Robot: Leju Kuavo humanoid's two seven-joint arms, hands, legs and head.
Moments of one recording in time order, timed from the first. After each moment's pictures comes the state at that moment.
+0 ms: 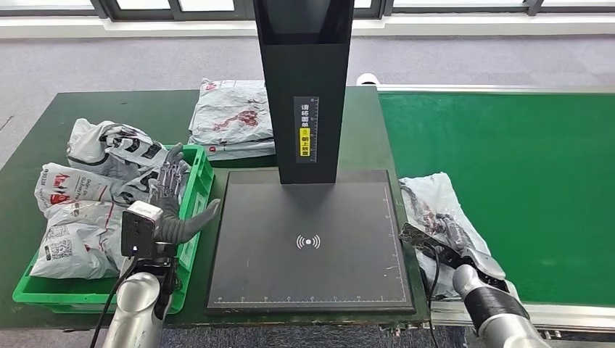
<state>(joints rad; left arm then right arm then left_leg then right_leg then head) -0.14 -0.14 -0.09 -1.51 -0.16 -0.09 -0.33 -0.45 -0.20 0.03 -0.56 1.11 0.12 -0.06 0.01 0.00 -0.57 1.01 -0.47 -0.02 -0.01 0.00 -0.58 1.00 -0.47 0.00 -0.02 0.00</state>
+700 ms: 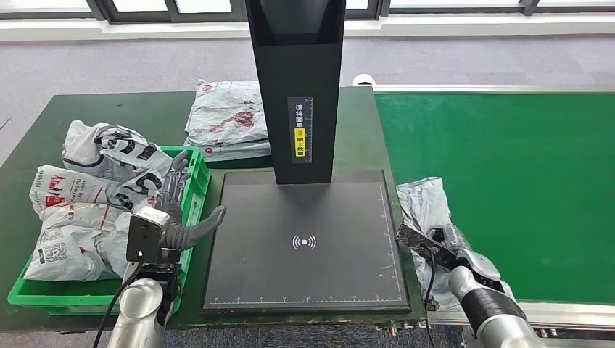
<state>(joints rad) -0.11 -0.15 -0.09 -1.52 -0.19 -0.08 -0.32 -0.44 -0.19 0.13 -0.56 1.02 0.09 -0.04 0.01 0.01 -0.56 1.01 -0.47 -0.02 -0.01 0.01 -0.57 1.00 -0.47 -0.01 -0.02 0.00</state>
